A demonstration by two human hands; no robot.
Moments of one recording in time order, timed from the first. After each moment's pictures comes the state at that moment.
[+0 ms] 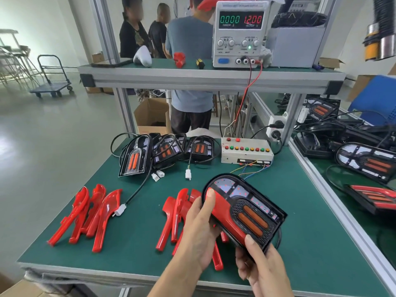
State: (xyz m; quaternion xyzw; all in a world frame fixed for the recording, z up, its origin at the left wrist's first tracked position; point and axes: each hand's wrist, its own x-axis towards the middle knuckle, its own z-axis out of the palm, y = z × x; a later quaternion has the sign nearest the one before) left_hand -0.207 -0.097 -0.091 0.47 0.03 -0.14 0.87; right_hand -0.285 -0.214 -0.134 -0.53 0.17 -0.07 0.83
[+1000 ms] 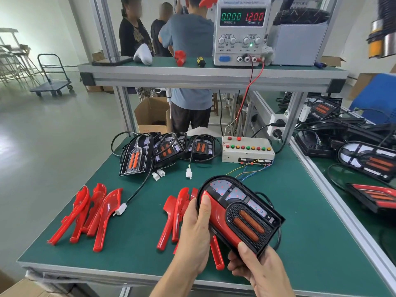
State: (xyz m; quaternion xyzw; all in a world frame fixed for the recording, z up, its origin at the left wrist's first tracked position) left_hand -0.214 -0.086 -0.101 0.54 -0.02 -0.06 0.84; right_hand -0.286 -0.223 -0.147 -0.60 0.14 -0.03 0.79
